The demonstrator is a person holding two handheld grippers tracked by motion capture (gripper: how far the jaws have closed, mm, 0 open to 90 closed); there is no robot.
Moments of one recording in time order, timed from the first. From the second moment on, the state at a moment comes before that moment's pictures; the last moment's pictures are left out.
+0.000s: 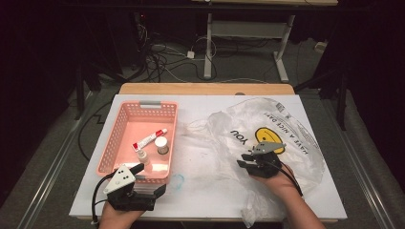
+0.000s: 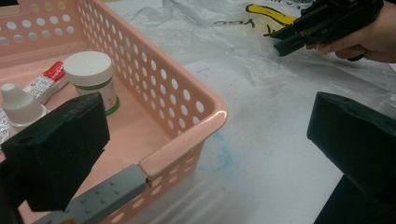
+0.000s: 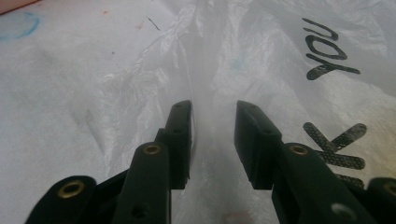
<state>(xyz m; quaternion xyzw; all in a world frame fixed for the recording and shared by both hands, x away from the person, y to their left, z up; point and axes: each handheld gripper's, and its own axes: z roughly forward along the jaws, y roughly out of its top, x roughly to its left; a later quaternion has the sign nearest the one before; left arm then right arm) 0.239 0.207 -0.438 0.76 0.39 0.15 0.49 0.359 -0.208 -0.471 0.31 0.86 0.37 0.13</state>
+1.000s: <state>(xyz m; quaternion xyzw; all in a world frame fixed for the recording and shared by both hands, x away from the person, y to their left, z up) 0.242 0.209 -0.438 0.76 0.39 0.15 0.49 0.356 -0.217 -0.459 0.31 0.83 0.44 0.15</state>
